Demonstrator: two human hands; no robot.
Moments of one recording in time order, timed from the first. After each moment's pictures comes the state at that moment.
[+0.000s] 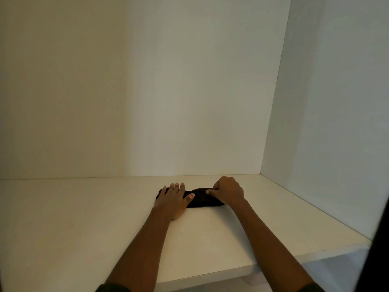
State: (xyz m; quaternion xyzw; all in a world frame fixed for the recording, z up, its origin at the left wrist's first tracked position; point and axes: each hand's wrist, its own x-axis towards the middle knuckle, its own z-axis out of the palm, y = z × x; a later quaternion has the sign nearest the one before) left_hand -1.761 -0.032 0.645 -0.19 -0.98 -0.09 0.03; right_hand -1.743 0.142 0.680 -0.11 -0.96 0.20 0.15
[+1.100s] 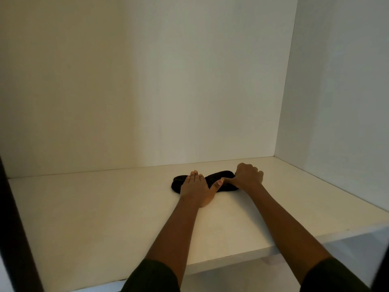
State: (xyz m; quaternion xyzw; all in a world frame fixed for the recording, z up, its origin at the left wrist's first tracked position) left_hand -1.749 -0.005 0.644 -0.17 -0.98 -0.08 0.01; right_hand -1.750 0.148 0.669 -0.19 -0.96 0.11 0.14
